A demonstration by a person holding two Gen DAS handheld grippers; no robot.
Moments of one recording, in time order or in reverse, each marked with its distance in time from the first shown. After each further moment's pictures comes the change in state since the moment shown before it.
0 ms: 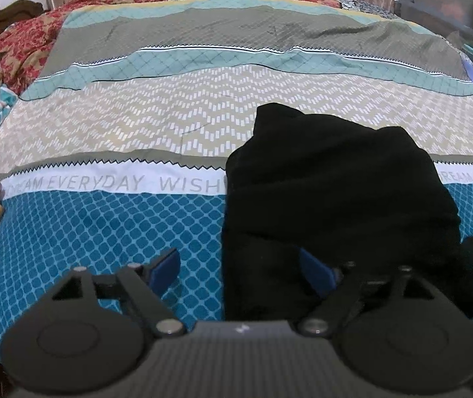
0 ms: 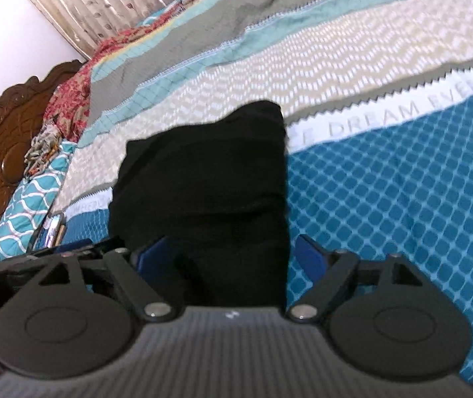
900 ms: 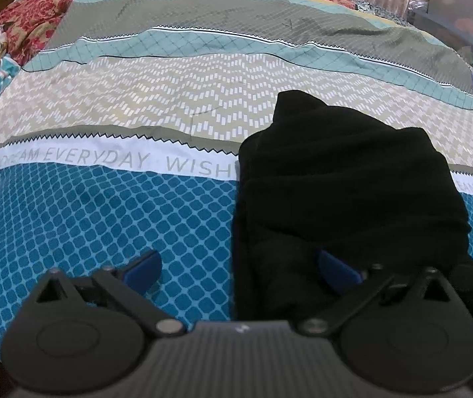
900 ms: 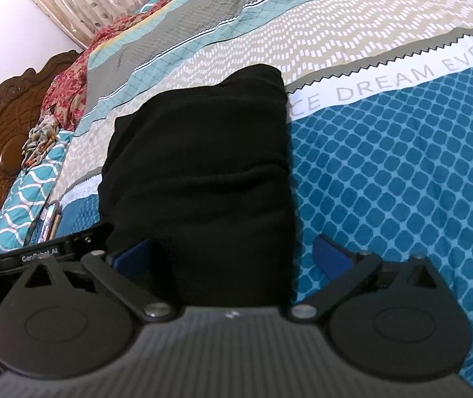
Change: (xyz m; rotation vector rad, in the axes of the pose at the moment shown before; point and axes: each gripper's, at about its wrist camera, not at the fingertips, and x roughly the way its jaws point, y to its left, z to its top) left arm 0.012 0.017 -0.007 -0.092 0.030 -0.036; right arm 0.019 0.001 -0.016 0.025 0.026 0.007
